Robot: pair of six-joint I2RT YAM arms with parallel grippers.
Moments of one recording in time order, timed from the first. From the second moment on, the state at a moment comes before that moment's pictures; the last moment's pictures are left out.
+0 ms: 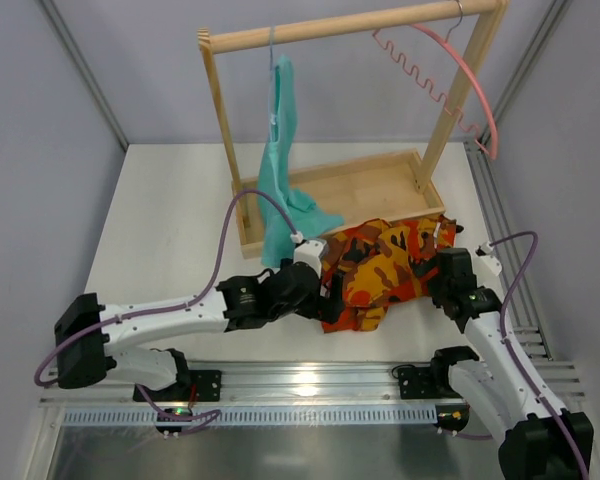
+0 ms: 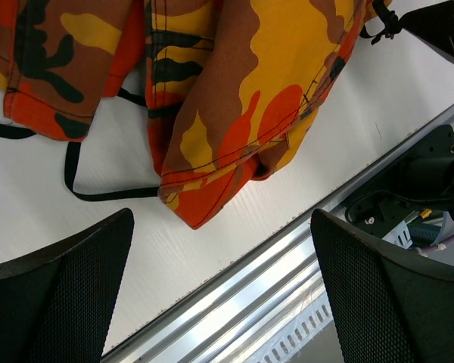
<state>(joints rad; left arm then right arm) -1.21 1.28 0.94 -0.33 -0.29 -0.72 0.12 0.76 0.49 -0.61 0.35 0.95</state>
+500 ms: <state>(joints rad) -1.21 1.35 0.95 -0.30 -0.28 -0.78 0.12 0.87 0.31 -0.34 0.46 1.13</state>
